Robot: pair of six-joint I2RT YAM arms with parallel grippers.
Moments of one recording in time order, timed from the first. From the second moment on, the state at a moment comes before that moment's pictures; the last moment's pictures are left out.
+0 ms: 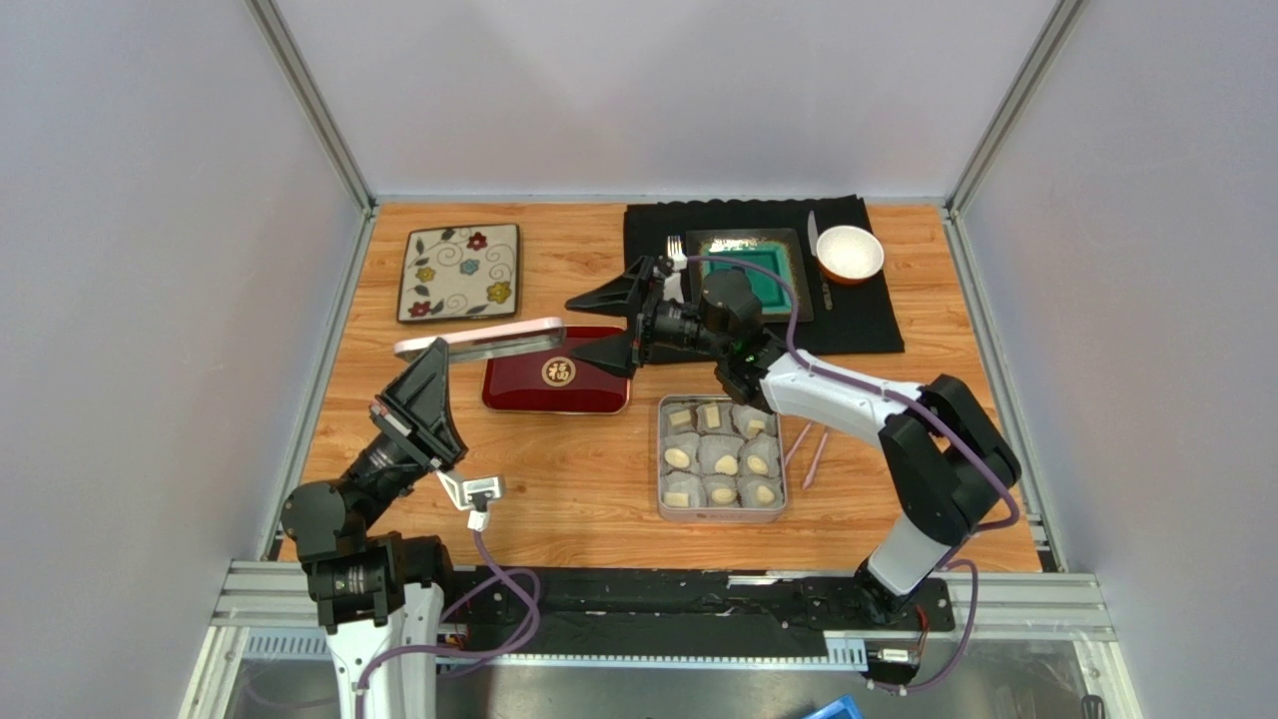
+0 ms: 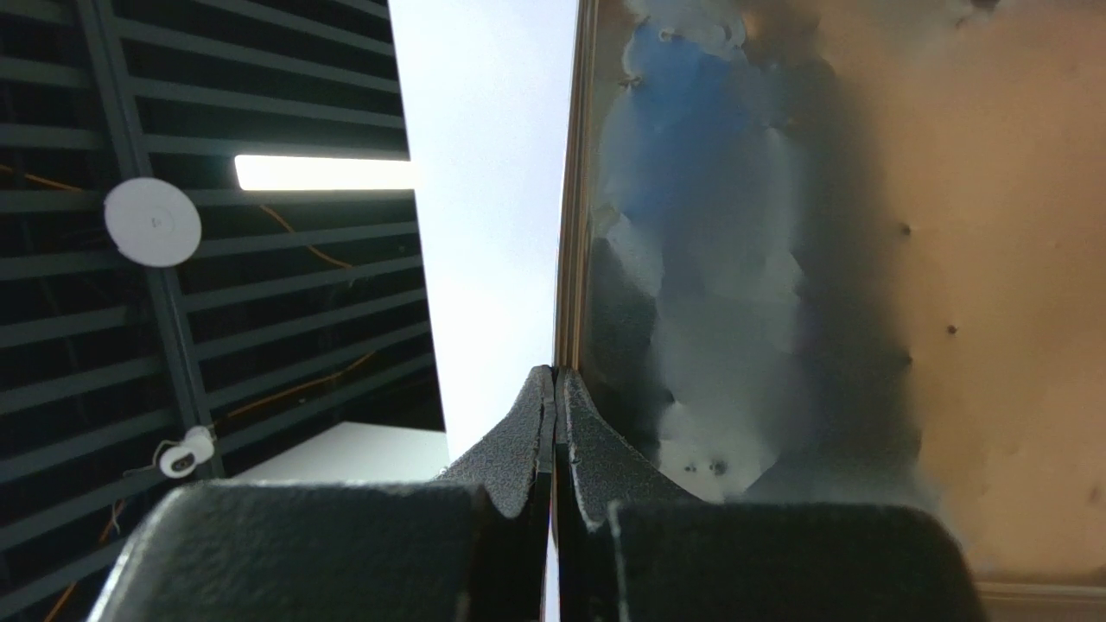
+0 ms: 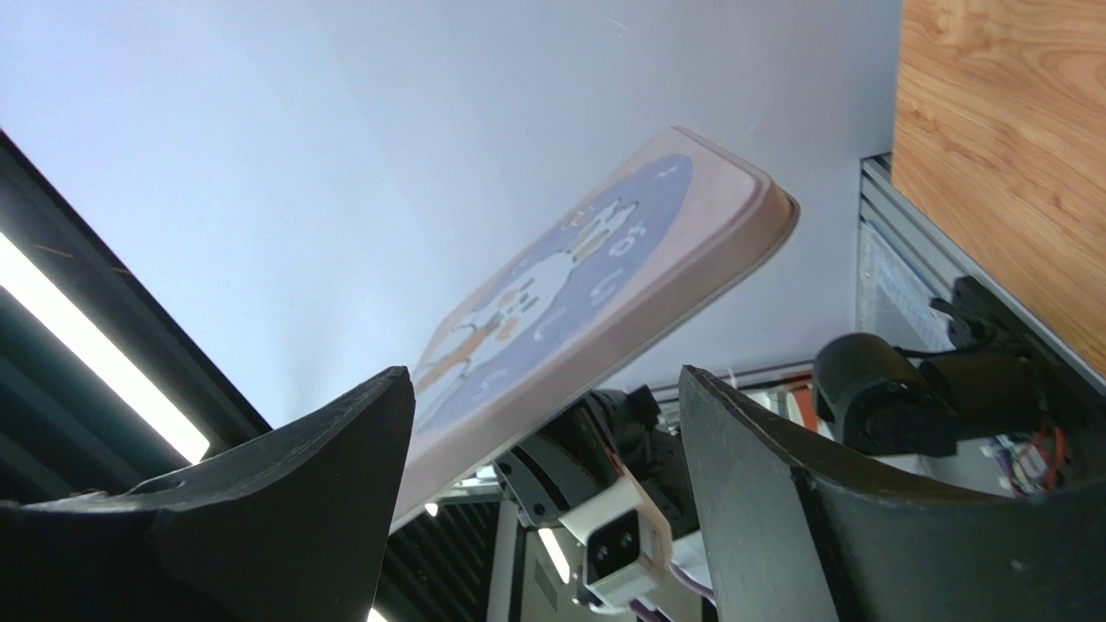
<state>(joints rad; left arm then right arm) 0.17 0.11 0.49 0.05 0.85 1.61 0.71 1.65 1.03 0.64 -0.62 1.85</state>
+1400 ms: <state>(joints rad) 0.17 0.38 0.53 -0.87 0.77 1.09 0.31 1.00 1.01 -0.16 -0.65 1.08</state>
